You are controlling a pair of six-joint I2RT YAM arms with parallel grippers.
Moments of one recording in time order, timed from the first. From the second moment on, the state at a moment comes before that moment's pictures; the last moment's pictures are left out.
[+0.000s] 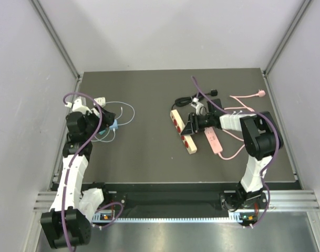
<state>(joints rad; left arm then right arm) 0.12 0.88 0.67 -0.14 0.27 -0.50 0.30 1.89 0.98 -0.01 -0.85 0.21</state>
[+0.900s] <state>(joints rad) 0.12 0.86 0.67 -0.19 0.32 -0.50 0.30 1.77 0.99 -0.11 -0.62 0.05</state>
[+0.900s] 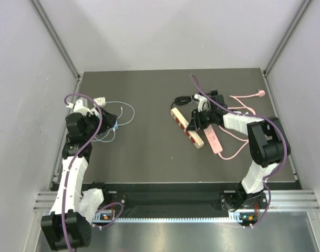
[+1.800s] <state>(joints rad) 0.12 0.78 0.69 -0.26 0.42 -0.44 0.54 1.61 1.02 -0.18 -0.20 -0.33</state>
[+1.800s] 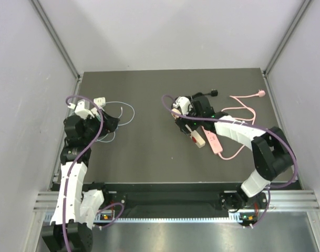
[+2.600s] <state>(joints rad) 0.12 0.76 0.62 -0.21 0.54 -0.53 0.49 1.79 1.12 -0.24 -0.23 -0.18</state>
